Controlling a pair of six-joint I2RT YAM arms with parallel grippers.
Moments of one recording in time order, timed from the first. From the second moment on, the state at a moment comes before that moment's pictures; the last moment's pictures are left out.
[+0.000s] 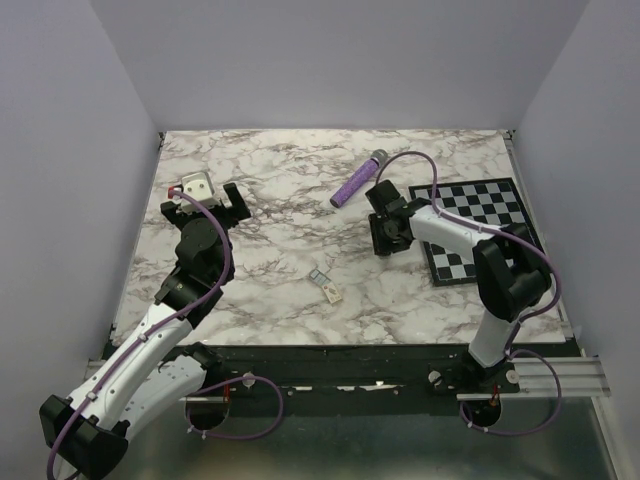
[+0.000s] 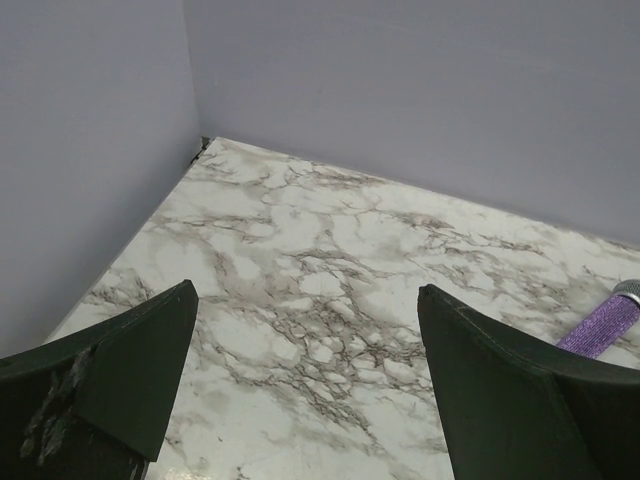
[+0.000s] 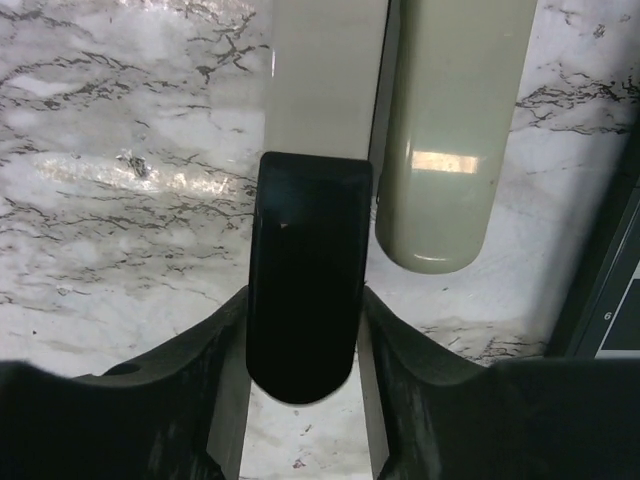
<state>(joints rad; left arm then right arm) -0.54 0.78 0.72 0.12 -0.80 -0.10 0.55 1.79 1.19 -0.57 0.20 0.35</state>
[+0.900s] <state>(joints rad) -0.49 0.60 0.65 0.25 -0.94 0.03 0.39 0.94 1.08 -0.62 0.49 0.37</state>
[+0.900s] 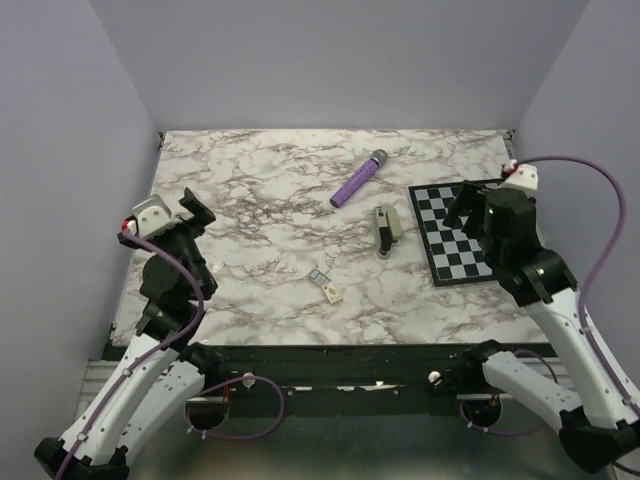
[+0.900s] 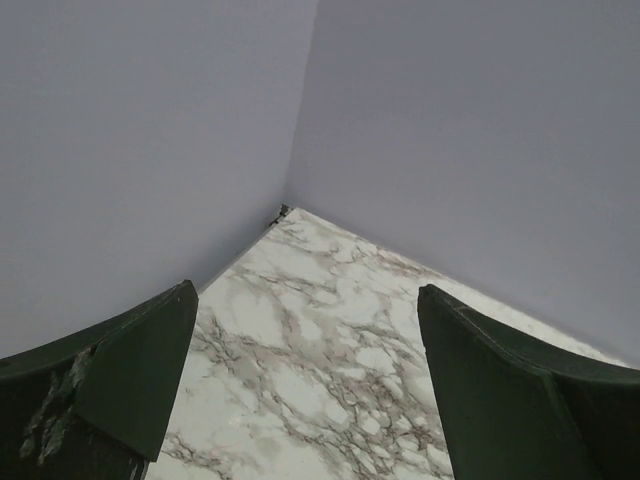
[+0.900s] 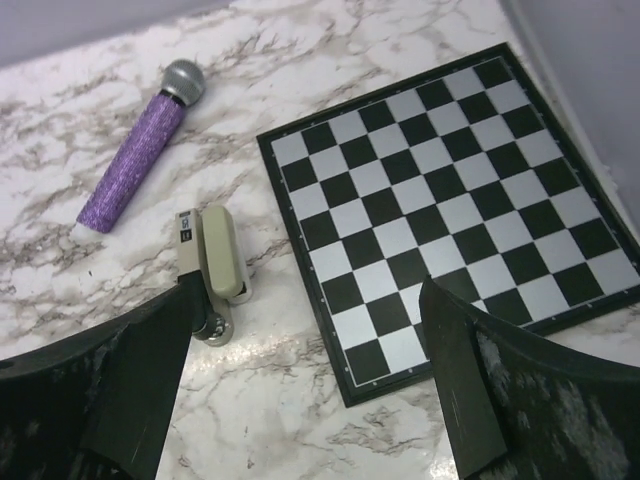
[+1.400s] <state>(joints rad) -0.48 0.26 0.47 0.47 -0.91 0.11 0.39 0.33 0.75 -0.49 0.67 0.30</state>
